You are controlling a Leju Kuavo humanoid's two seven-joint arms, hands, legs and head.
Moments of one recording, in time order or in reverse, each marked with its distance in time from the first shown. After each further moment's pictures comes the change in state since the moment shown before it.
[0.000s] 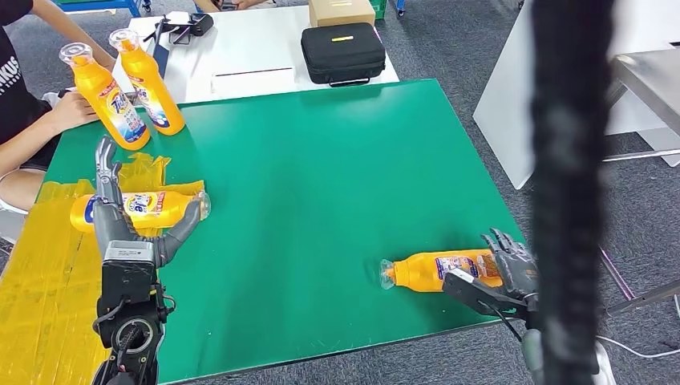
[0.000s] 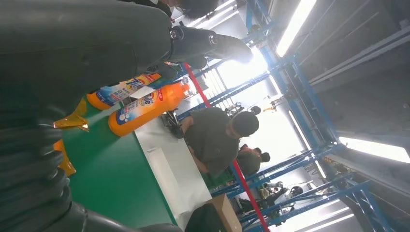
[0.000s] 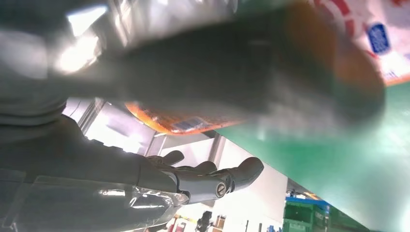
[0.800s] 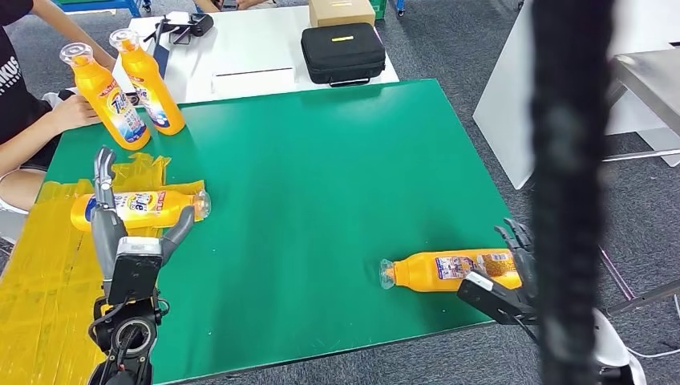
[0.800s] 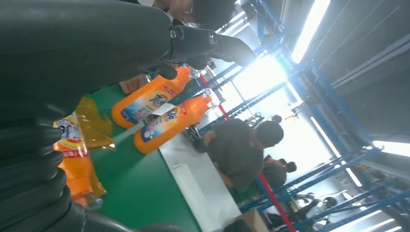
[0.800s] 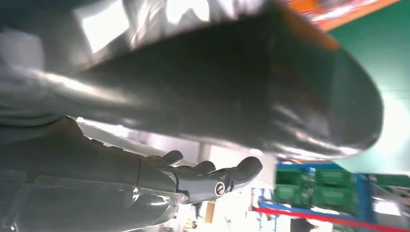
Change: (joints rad) left arm 0.013 0.019 0.035 0.043 -0.072 0.035 0.023; right arm 0.120 -0.067 -0.033 -0.225 -0.122 -0.008 -0.015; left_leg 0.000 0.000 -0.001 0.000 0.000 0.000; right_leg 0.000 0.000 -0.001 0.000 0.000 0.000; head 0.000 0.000
